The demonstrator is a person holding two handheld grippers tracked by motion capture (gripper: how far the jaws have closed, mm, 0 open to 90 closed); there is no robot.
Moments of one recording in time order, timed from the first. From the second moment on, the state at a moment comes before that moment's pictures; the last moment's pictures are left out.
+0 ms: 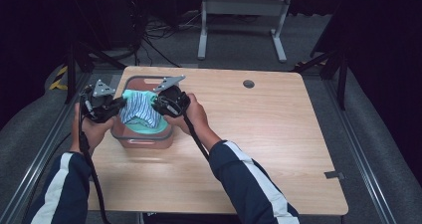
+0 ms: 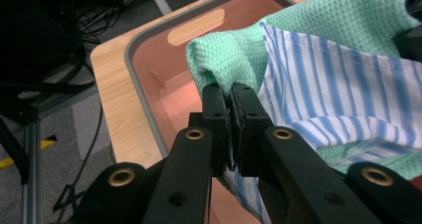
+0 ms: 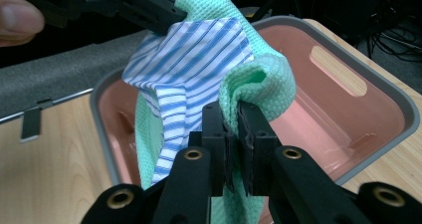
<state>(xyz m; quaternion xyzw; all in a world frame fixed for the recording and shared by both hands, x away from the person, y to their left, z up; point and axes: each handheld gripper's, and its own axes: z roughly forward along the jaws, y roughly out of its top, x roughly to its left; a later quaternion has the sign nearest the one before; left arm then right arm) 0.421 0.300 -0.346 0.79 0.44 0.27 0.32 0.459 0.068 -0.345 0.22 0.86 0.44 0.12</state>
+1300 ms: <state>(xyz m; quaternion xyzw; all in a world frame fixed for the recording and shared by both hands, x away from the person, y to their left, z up) 0.430 0.295 -0.365 0.80 0.45 0.28 0.29 0.479 0.074 -0.376 0.23 0.89 0.39 0.11</state>
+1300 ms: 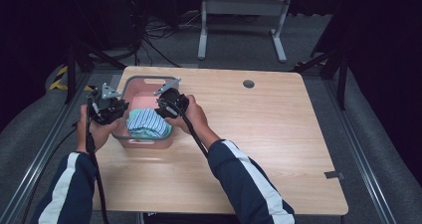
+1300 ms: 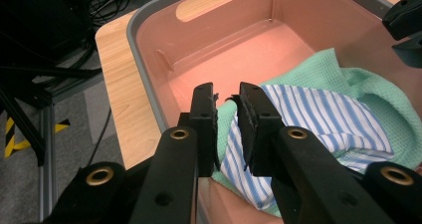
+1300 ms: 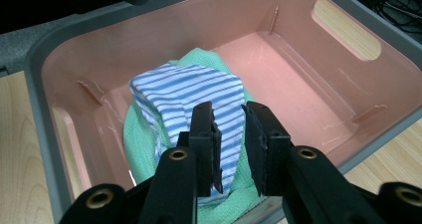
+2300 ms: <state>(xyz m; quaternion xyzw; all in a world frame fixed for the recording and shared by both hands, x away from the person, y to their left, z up) 0.379 0.260 -0.359 0.80 0.39 0.28 0.35 0.446 0.030 -0.363 0.19 0.89 0.37 0.17</state>
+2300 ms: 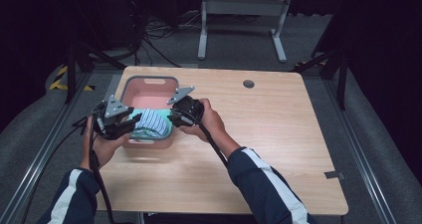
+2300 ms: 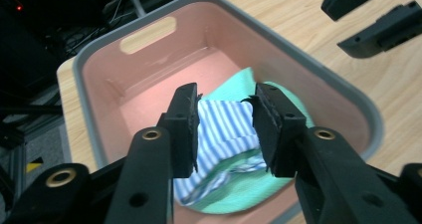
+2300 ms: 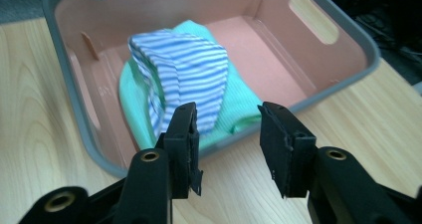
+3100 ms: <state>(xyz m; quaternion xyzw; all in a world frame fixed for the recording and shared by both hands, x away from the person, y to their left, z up) 0.345 0.202 -0.366 0.83 0.33 0.27 0.36 0.412 -0.053 -0.366 0.20 0.90 0.33 0.22</state>
